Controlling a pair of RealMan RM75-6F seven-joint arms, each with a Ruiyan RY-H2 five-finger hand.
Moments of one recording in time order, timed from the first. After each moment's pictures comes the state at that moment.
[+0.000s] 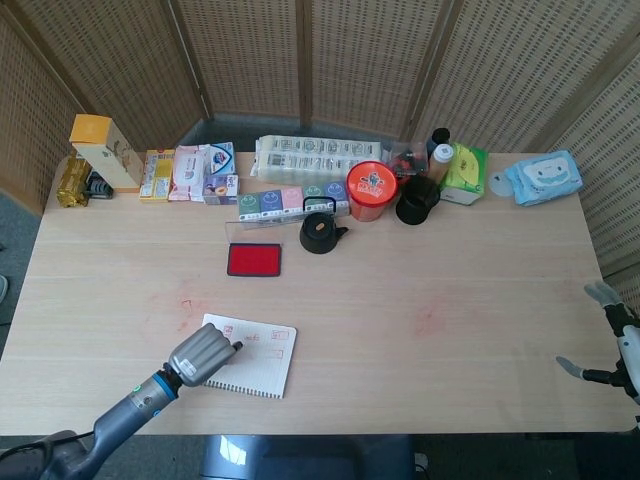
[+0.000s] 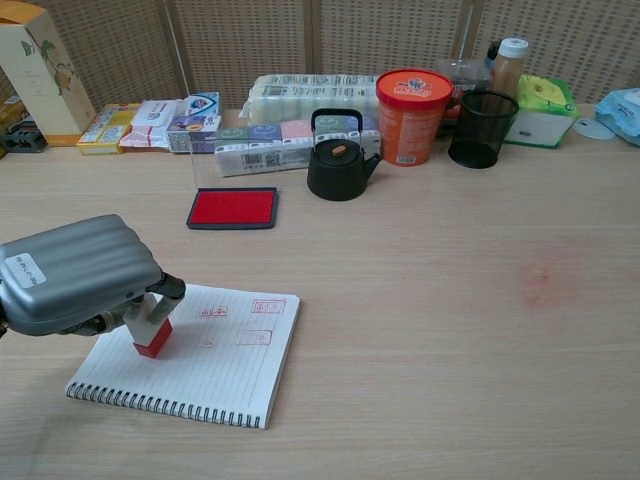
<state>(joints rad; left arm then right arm) -0.55 -1.52 0.13 -1.45 1.67 1.06 0.56 0.10 -0.90 0.06 -1.67 -1.42 1.28 0.57</state>
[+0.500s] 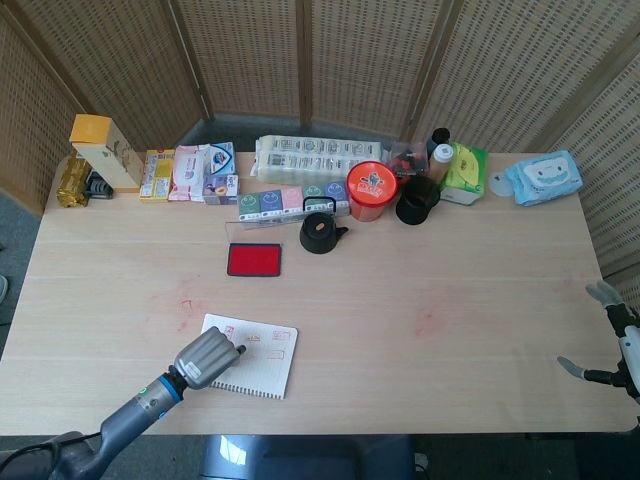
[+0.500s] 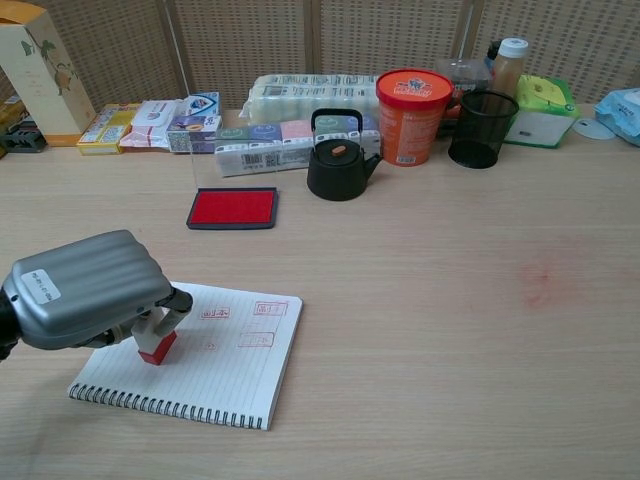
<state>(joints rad) -0.54 -1.57 0.13 -1.41 1.66 1.04 0.56 0.09 -0.90 0.06 -1.66 -1.42 1.28 0.57</state>
